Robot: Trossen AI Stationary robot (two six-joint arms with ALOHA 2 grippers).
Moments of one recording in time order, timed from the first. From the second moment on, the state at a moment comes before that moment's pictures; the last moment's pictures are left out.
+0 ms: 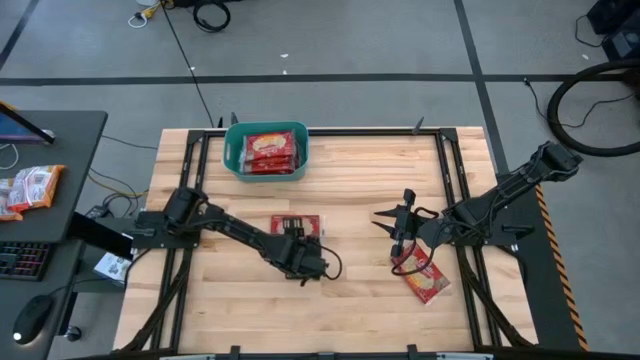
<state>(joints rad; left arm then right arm) -0.34 2.04 1.41 -0.88 -0.52 -0.33 0.47 1.03 0.50 0.01 0.78 0.15</state>
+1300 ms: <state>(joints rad) -0.30 1.93 1.41 -1.14 -0.56 -0.36 0.47 1.03 0.50 0.02 0.76 0.14</state>
